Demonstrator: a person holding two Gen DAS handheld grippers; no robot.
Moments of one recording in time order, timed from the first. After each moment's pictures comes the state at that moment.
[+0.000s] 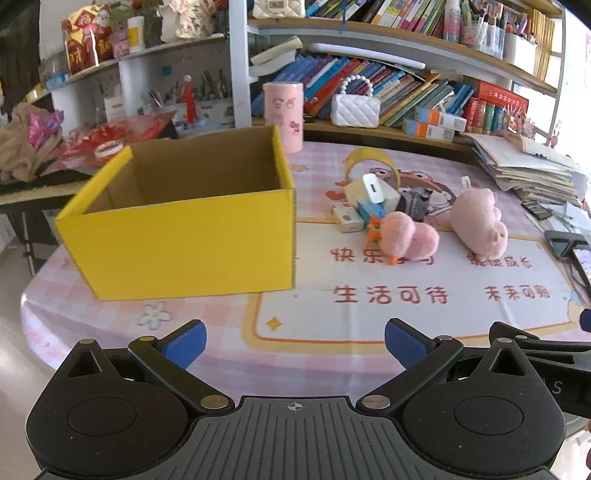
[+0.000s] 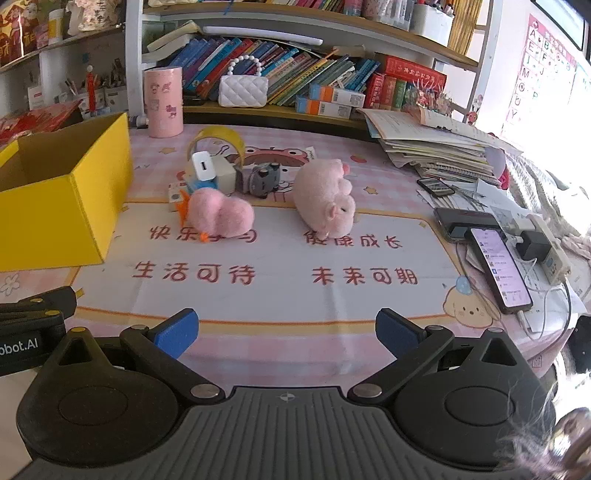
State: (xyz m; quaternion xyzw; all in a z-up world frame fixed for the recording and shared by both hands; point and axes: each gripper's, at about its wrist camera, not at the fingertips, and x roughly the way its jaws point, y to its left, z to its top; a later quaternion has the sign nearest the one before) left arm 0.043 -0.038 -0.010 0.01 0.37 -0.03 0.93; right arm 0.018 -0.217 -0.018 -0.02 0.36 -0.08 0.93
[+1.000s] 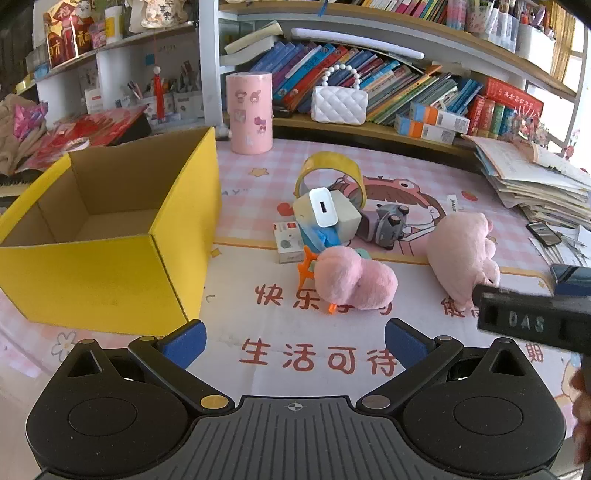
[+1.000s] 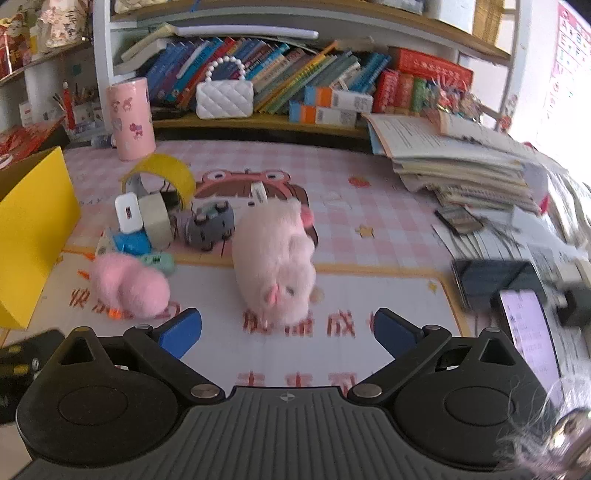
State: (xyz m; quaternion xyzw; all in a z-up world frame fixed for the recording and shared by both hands) left arm 0.118 -0.125 -0.018 -0.01 0.38 -0.01 0.92; right arm 0.140 -0.322 -0.030 -0.01 0.36 -0.02 0.93
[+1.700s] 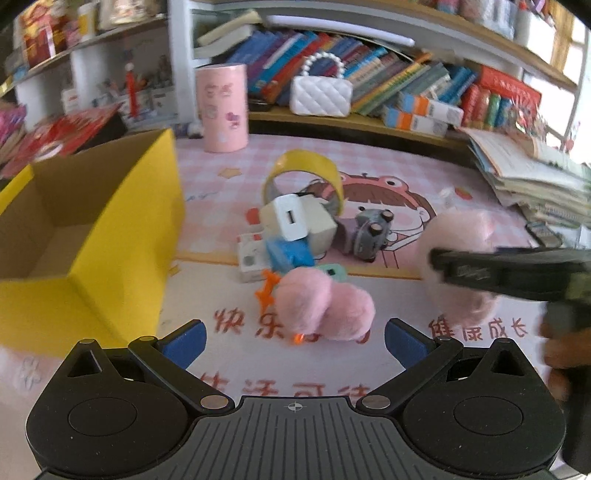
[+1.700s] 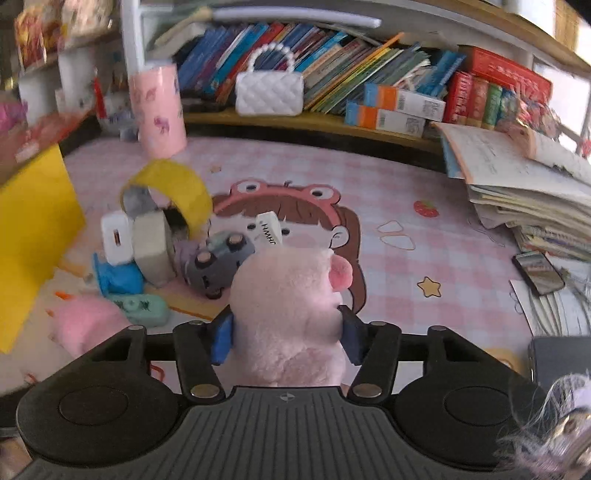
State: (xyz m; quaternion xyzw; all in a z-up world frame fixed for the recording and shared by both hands) left arm 0.166 -0.155 -0.029 0.00 0.39 -0.02 0.92; right arm 0.230 -0.342 -0.052 -0.01 0.36 0.08 0.93
